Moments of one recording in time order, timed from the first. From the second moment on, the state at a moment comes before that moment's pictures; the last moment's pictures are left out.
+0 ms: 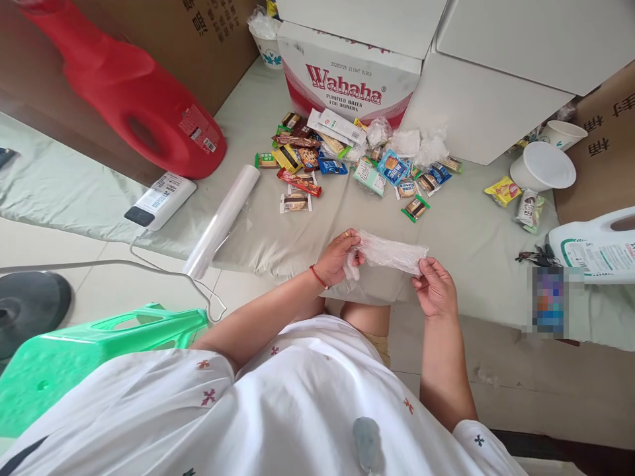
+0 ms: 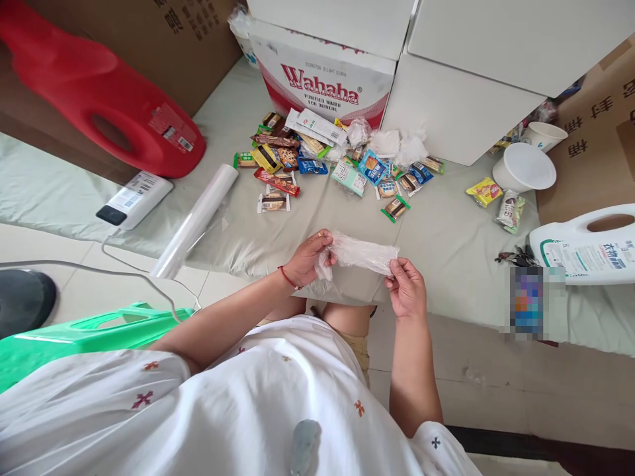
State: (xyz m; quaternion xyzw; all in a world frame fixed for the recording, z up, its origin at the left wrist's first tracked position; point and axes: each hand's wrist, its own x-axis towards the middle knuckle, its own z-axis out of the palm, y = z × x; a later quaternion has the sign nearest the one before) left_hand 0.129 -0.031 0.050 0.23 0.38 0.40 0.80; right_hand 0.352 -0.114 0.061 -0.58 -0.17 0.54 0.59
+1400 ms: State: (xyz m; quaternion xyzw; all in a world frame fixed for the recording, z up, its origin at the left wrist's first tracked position) left_hand 0.134 -0.049 0.040 0.35 0.40 0.35 0.77; right_hand 0.342 -0.135 0.053 -0.61 -0.26 0.48 0.57
